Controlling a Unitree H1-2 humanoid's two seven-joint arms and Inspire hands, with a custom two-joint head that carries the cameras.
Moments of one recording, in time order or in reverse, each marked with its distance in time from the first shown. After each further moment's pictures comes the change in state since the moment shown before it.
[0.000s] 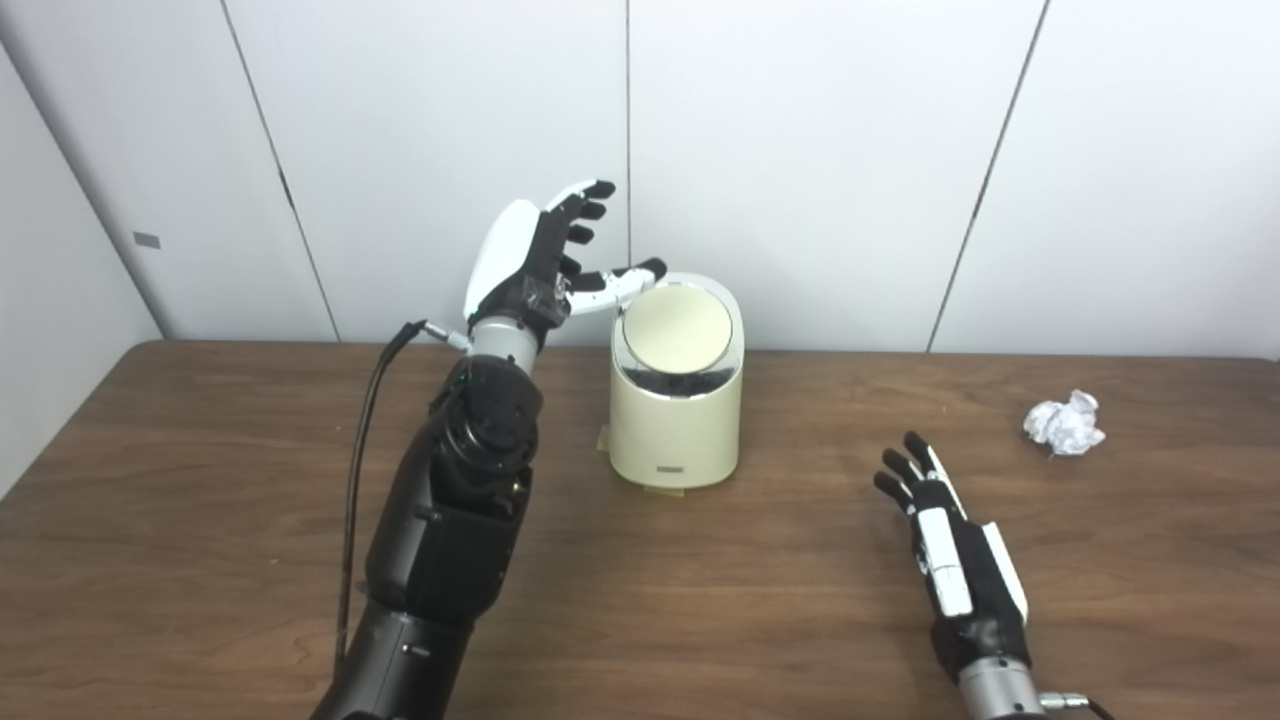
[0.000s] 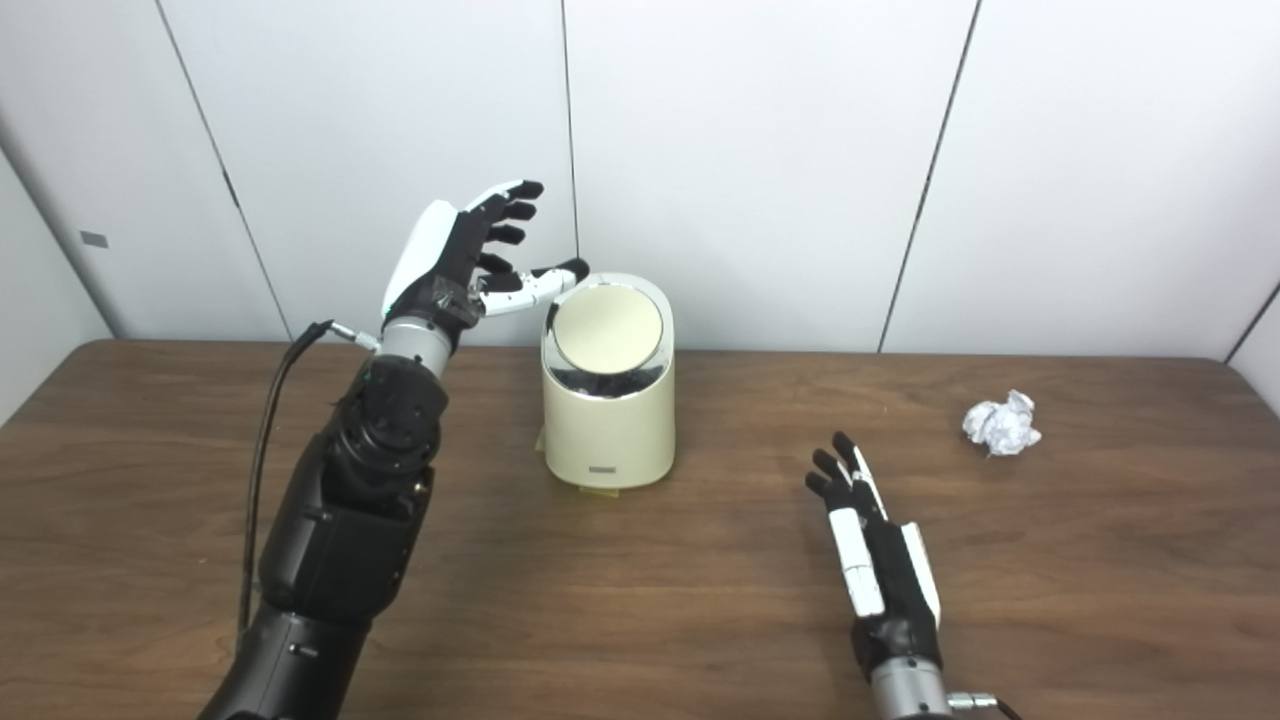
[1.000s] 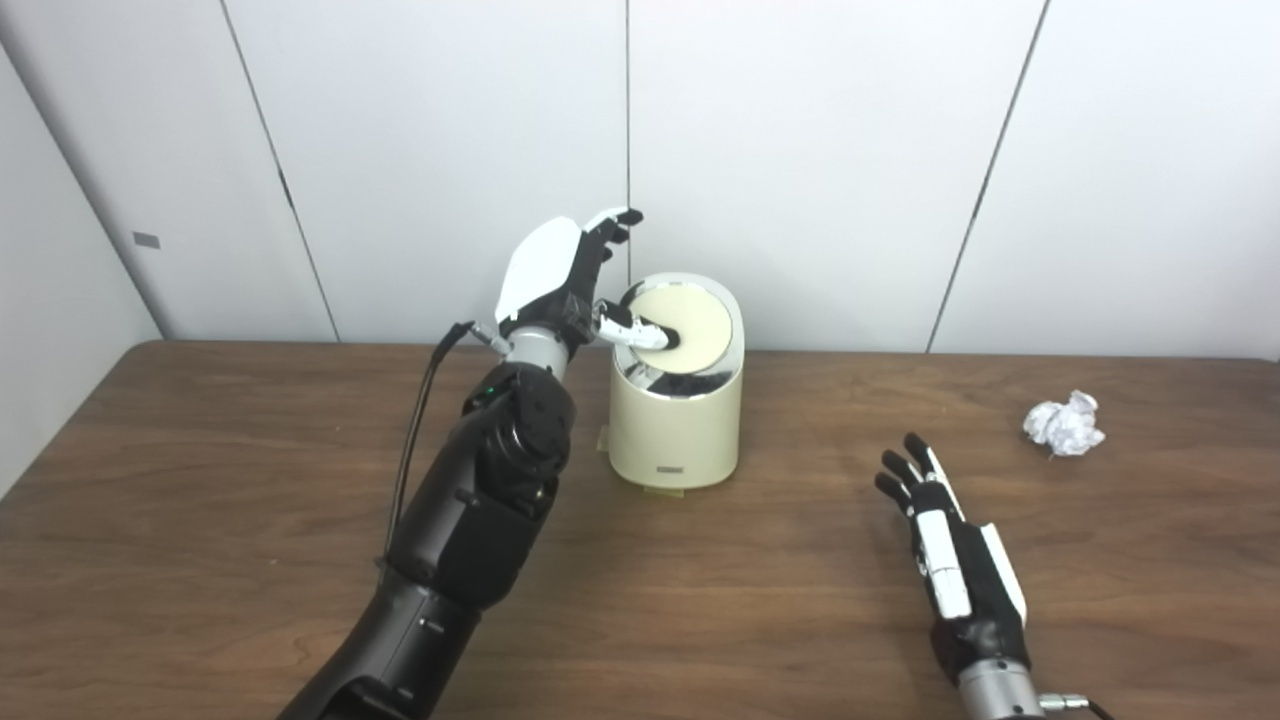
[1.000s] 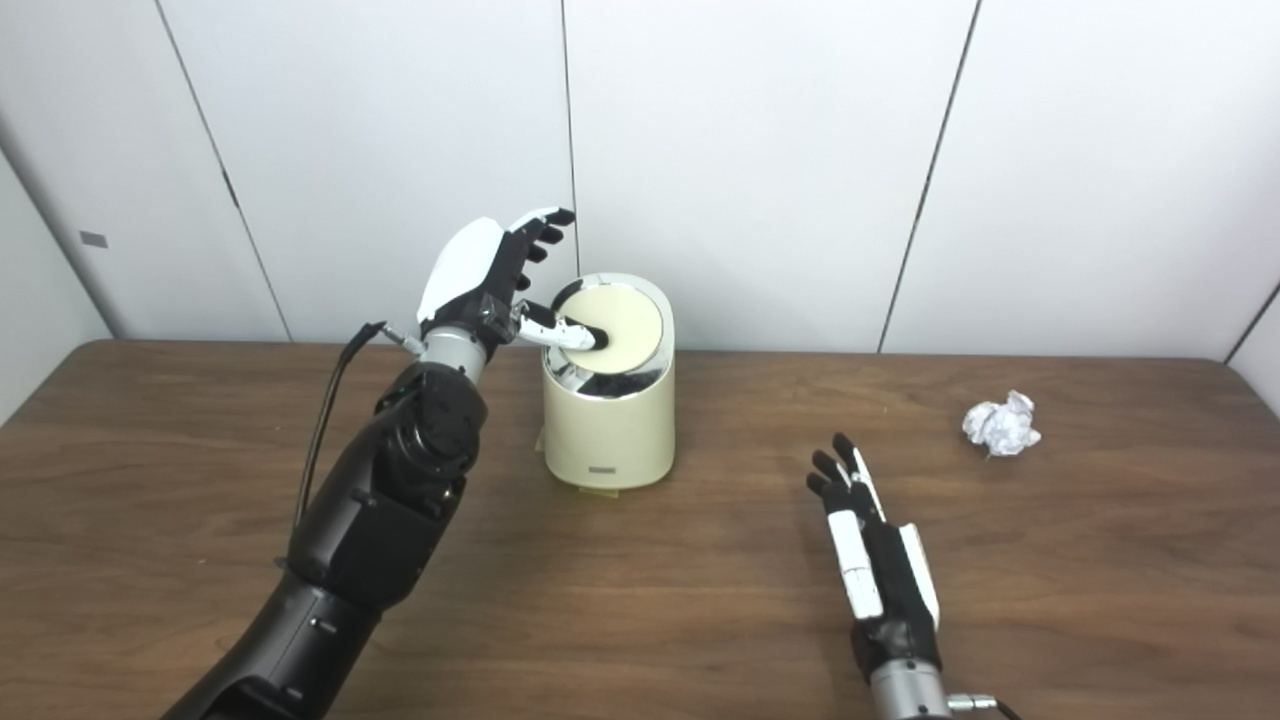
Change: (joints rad) left arm -0.048 0.035 -0.167 0.227 0.038 -0.090 0.147; right arm 0.003 -0.001 0.005 -0.004 -0.019 0.000 0.000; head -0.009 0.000
